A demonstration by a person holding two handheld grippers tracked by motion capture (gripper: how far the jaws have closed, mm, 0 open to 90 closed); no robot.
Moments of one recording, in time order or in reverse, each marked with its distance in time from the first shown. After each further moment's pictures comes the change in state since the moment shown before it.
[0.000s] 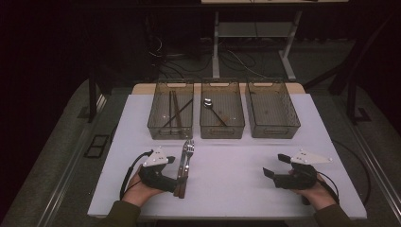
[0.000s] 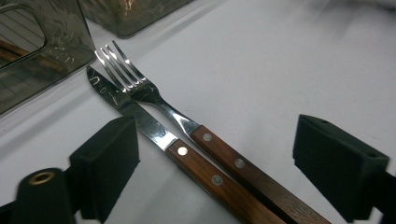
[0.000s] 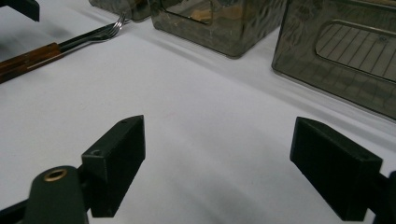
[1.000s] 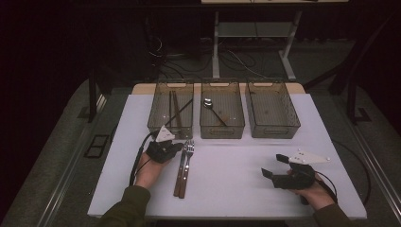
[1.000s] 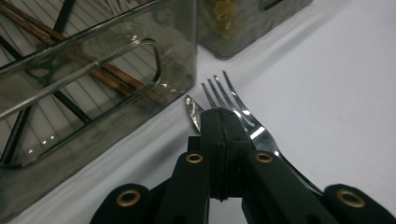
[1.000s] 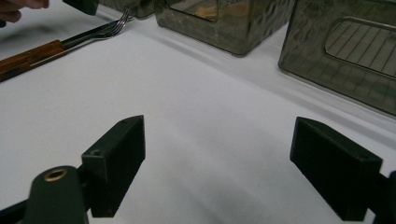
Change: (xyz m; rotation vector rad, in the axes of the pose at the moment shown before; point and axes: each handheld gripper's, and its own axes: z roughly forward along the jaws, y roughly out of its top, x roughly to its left) left arm 0.051 0.030 0.040 0.059 0.209 -0.057; right arm 0.002 0.000 0.004 0.008 0.011 0.002
